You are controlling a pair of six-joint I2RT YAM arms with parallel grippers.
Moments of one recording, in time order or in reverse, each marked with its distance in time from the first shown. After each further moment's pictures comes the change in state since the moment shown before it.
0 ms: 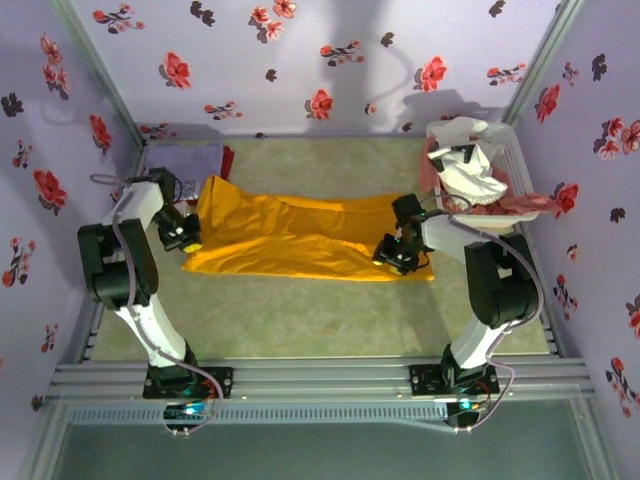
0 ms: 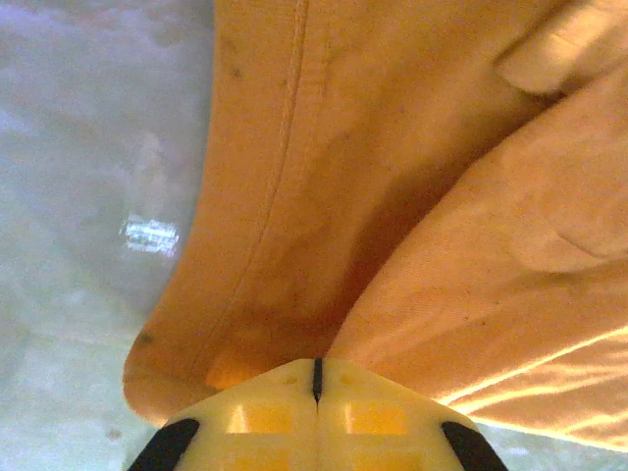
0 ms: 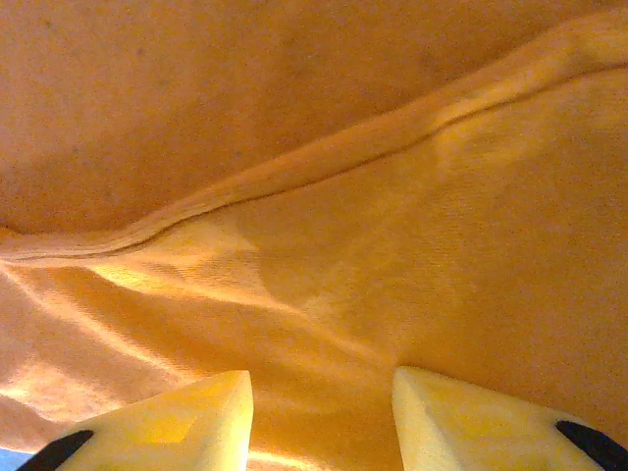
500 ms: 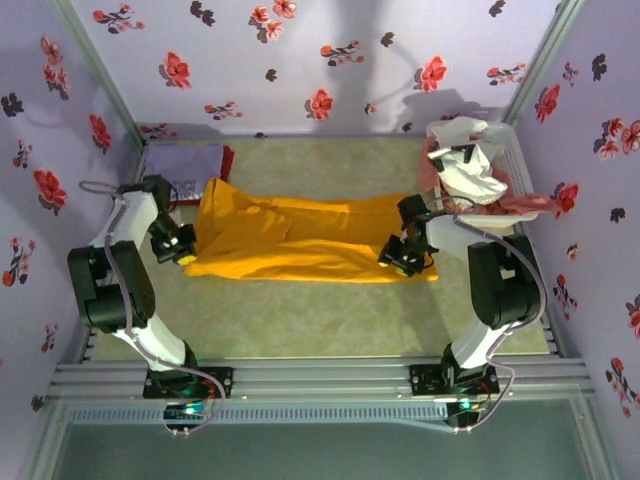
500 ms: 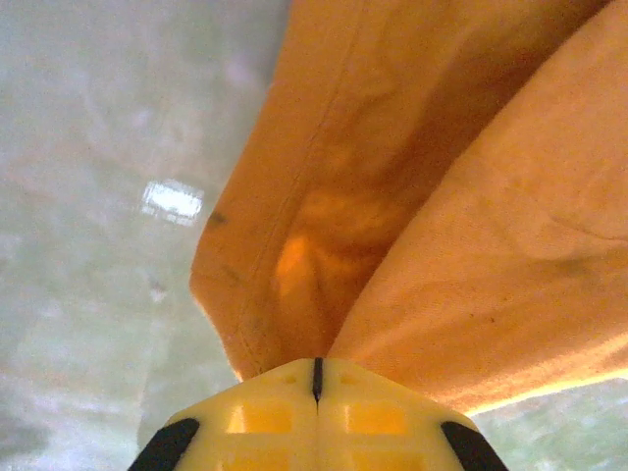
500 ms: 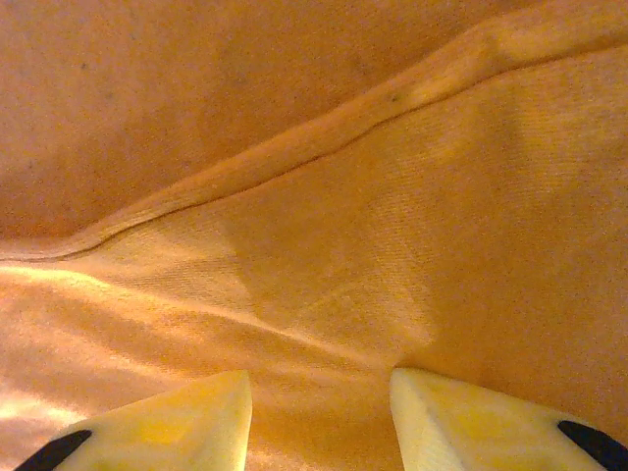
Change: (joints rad) left arm 0.008 -0.148 -0.113 -0.108 -0.049 -0.035; right arm -0.032 -0.004 -0.008 -0.039 0.025 -0.023
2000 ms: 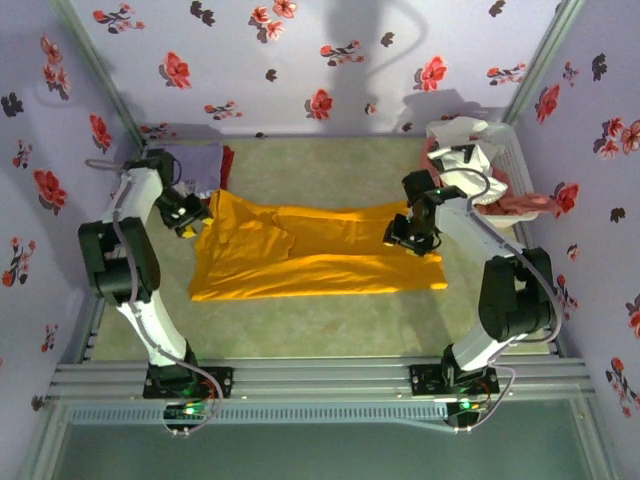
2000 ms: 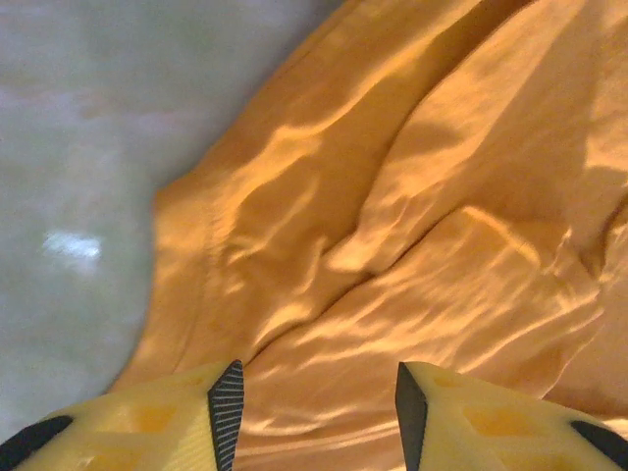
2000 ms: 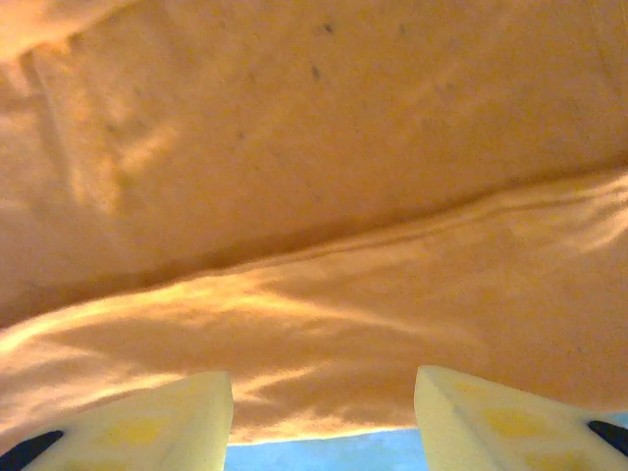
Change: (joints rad) left arm -0.044 0.233 0.306 0.070 0.156 -0.121; right arm 0.000 -0.076 0.245 -0.255 0.086 -0.065
